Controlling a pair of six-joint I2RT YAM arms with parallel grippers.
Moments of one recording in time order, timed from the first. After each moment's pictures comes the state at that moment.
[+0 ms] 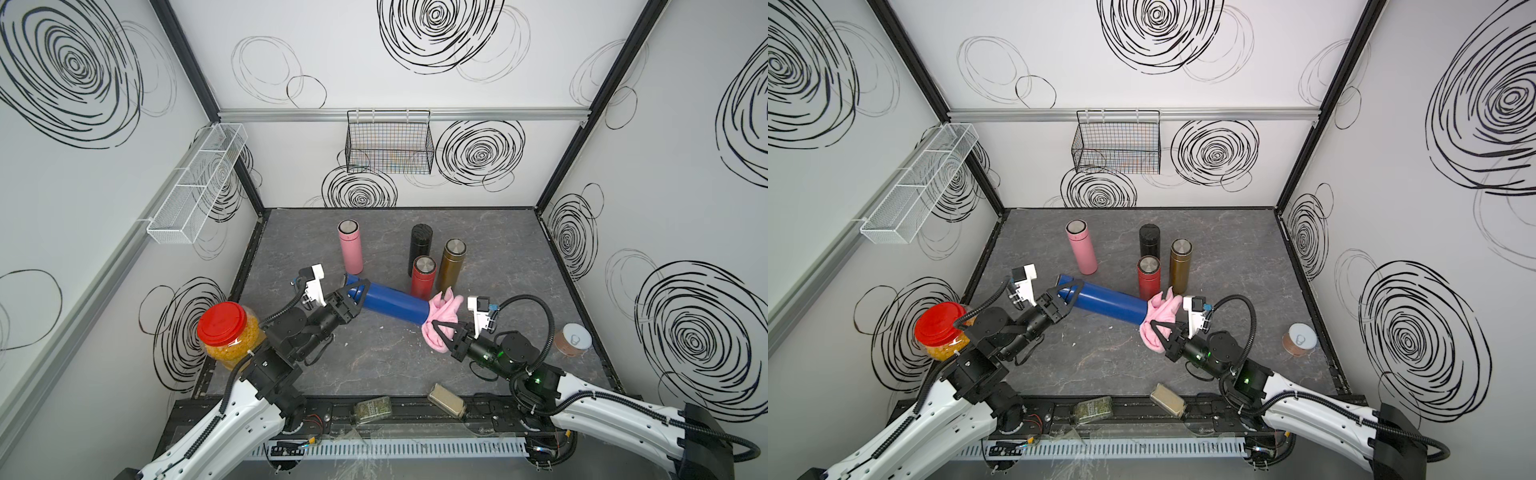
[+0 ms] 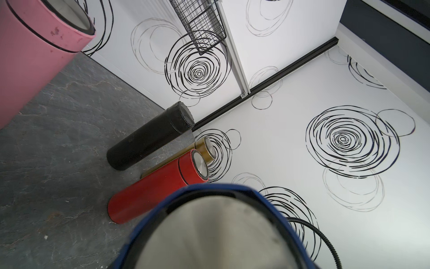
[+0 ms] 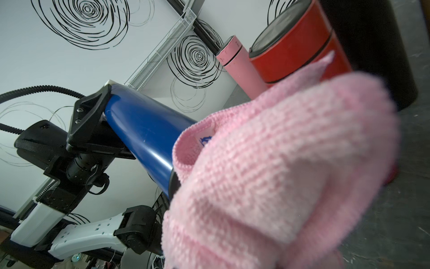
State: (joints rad) left arm -0.60 0.54 0.46 0.10 0.09 -1.04; right arm 1.04 0.68 0.16 0.47 0.02 0.79
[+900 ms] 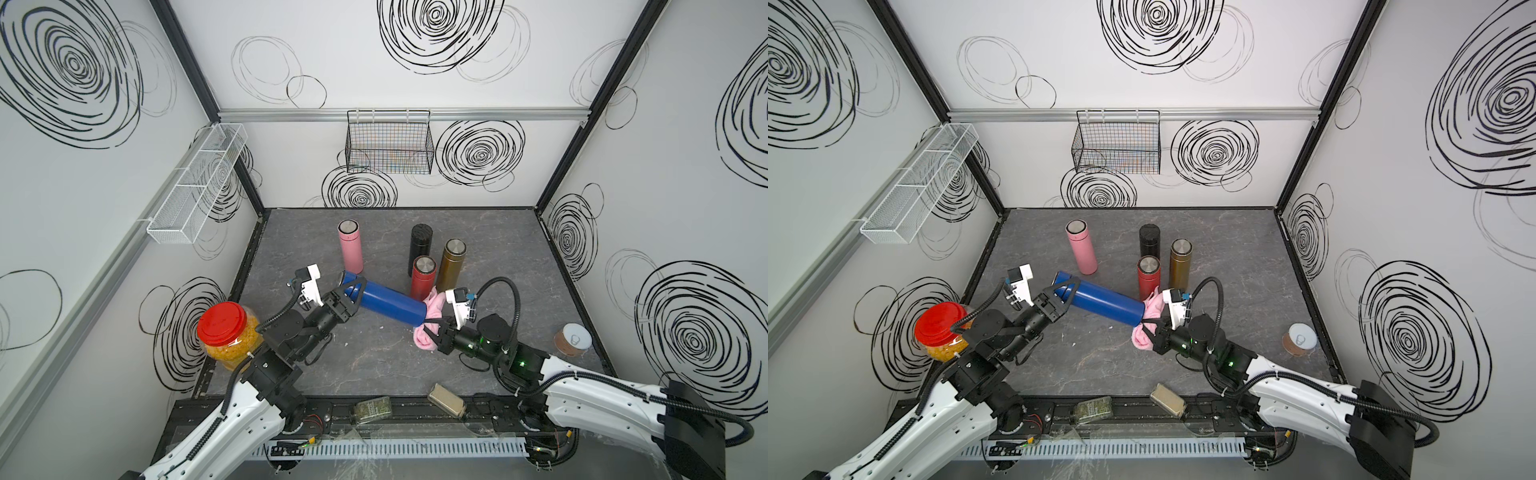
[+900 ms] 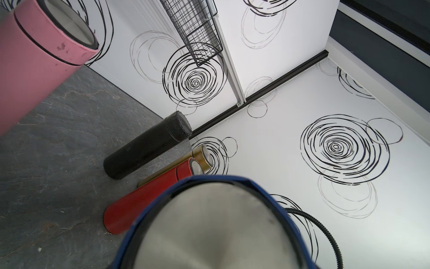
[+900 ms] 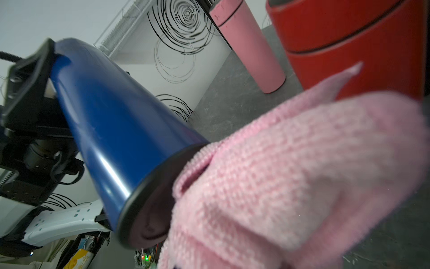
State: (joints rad) left arm -0.59 0.53 0.43 0.15 0.08 -1.04; right arm 1.02 0.91 0.31 0.38 -0.08 0.73
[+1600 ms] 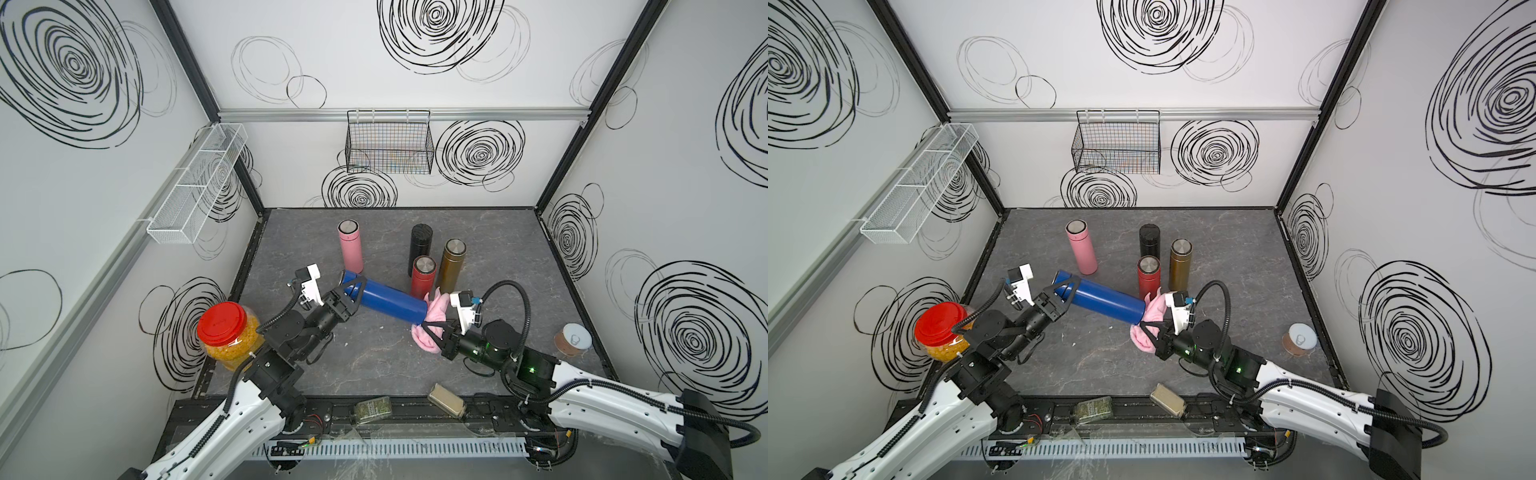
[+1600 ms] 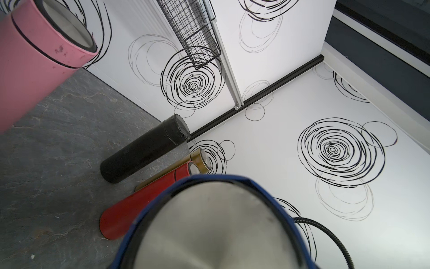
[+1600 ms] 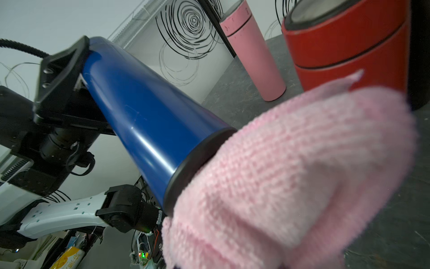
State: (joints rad) left arm -0.59 0.54 0.41 0.20 0.07 -1.05; right arm 1.07 0.82 0.33 0.27 -0.01 0.68
